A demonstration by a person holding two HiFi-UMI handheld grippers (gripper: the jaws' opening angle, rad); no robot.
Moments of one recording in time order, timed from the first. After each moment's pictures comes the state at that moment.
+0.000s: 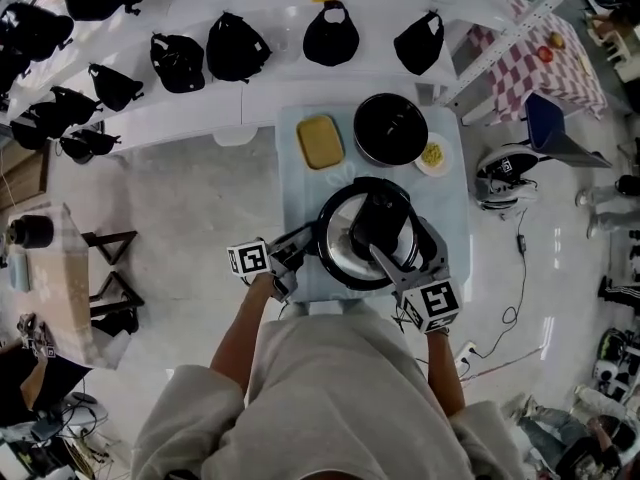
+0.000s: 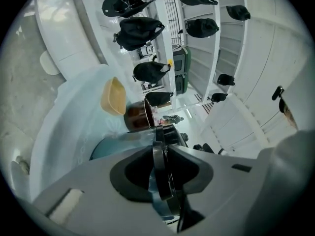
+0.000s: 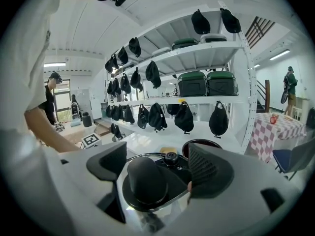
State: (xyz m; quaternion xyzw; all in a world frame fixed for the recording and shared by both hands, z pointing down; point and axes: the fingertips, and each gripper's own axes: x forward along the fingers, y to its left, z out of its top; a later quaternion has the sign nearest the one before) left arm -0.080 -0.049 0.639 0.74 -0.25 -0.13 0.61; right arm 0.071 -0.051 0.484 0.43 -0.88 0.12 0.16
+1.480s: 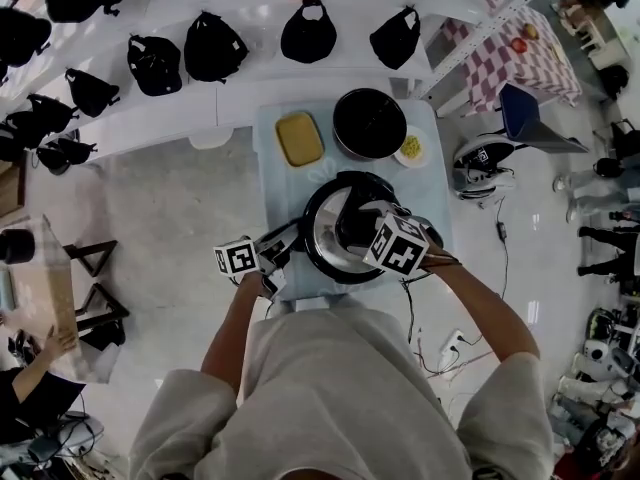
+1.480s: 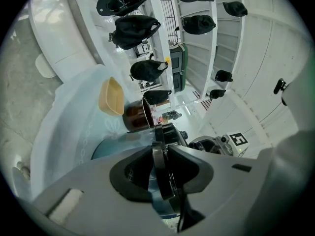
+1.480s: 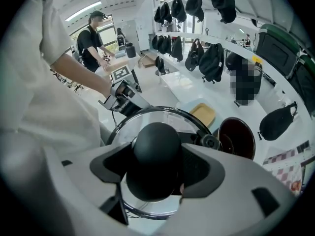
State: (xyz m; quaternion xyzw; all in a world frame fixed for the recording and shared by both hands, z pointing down) left arm -0.077 -0.049 0.637 0.76 -0.24 -0.12 0.59; right arm 0.031 -0.027 0.569 0.08 -0.83 0.11 0.55
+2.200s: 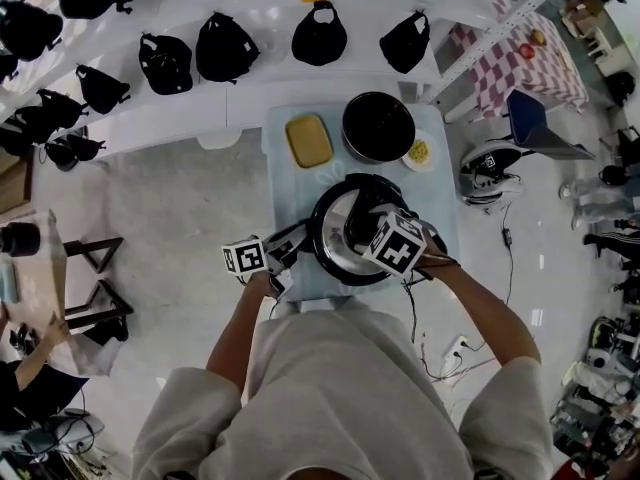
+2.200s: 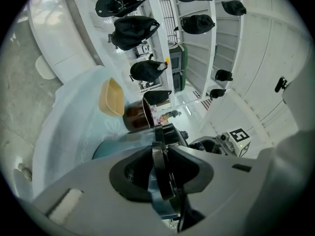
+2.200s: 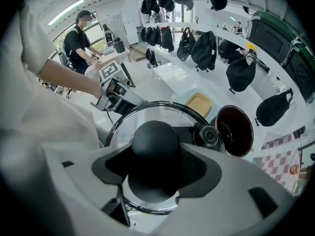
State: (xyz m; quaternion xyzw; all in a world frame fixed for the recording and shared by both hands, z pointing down) left arm -0.077 -0.049 0.638 0.76 -0.25 -0.11 0.59; right arm 0.033 -0.029 0.575 0.12 -0.79 0.15 0.58
